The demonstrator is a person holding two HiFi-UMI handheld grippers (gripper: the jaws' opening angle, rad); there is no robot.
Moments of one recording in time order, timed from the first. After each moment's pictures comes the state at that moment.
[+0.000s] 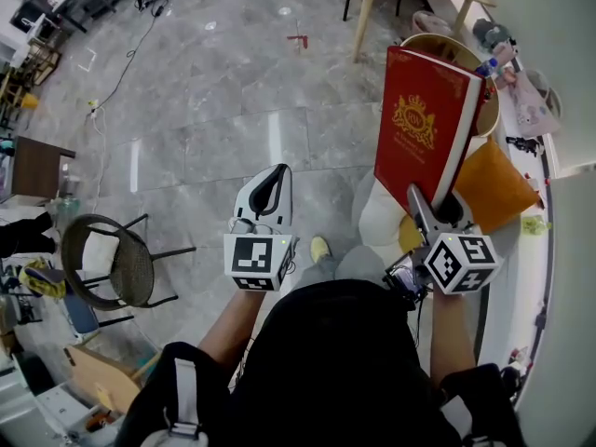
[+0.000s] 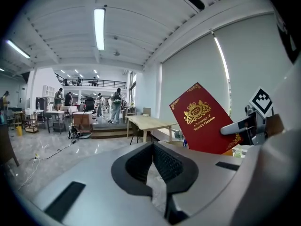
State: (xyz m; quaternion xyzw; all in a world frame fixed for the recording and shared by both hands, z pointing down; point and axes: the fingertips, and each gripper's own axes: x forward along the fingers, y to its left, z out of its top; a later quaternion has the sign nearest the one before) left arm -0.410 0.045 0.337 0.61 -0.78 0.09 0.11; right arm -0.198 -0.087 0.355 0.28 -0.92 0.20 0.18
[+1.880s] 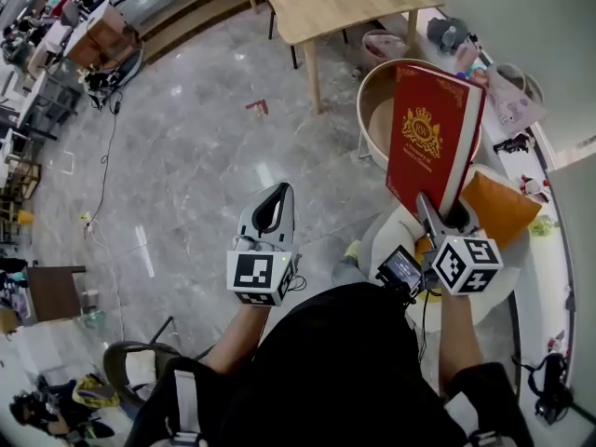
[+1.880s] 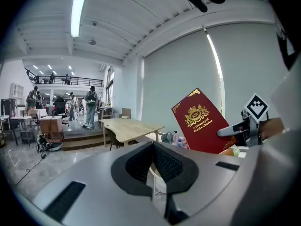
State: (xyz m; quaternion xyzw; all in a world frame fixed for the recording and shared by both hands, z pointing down) left arm -0.478 -0.250 0.324 0.71 -0.68 0.11 0.10; right arm -0.220 -0.337 0.364 0.43 -0.86 0.23 0.14
